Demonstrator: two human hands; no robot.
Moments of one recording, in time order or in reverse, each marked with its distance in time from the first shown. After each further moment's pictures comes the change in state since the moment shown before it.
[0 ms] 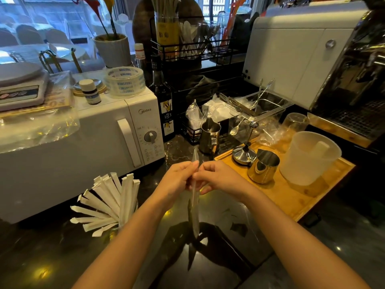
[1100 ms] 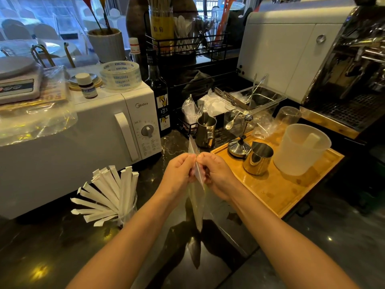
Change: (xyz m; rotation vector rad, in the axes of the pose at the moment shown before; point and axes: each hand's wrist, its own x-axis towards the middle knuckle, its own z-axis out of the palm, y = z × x) left_hand -0.016 0.006 0.017 -0.186 0.123 0.057; right_hand -0.004 0.010 0.021 0.396 0.182 -0.090
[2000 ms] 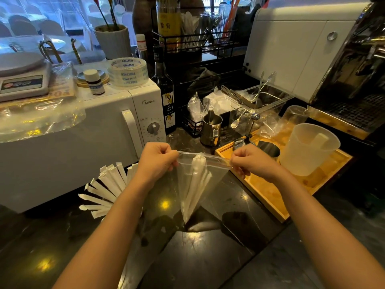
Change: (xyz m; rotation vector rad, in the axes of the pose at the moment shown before) left_hand 0.009 0.026 -0.050 0.477 0.182 0.067; right_hand -0.004 -0.039 -0.059 -0.687 -0.034 0.118
